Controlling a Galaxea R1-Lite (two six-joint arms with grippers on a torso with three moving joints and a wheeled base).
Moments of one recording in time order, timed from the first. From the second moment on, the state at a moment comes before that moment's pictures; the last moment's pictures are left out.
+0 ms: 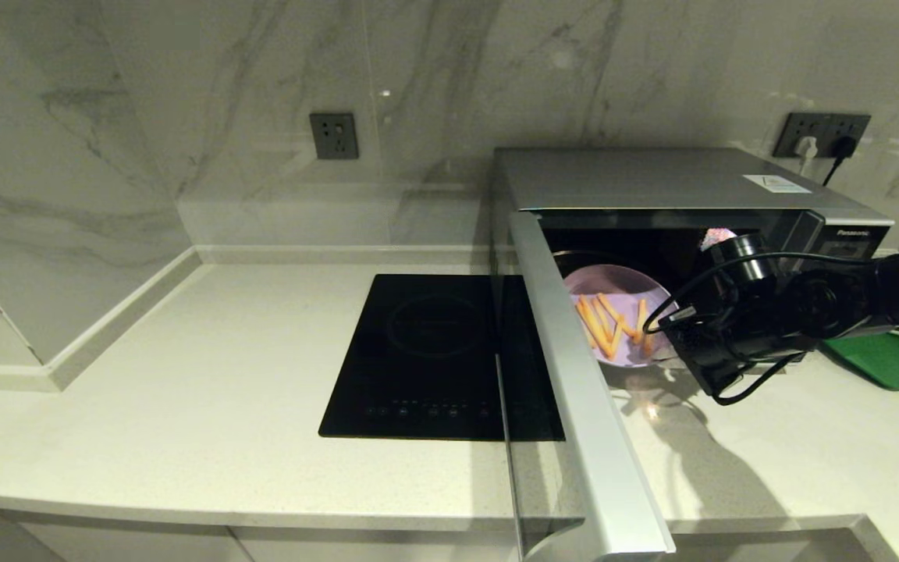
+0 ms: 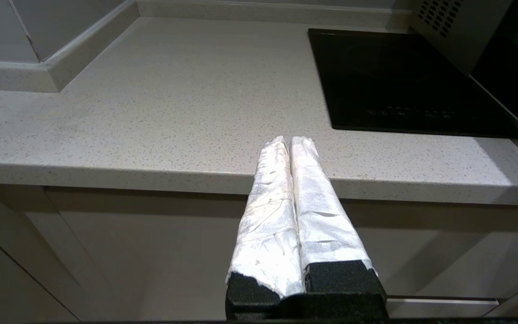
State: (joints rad) left arm 0.00 0.00 0.00 -0.01 0.01 -0.06; right arm 0.12 2.05 -1.34 0.16 0.04 1.21
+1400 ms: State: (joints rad) left arm 0.00 0.00 0.00 -0.01 0.01 -0.06; right arm 0.12 2.07 -1.45 0.16 0.04 1.21
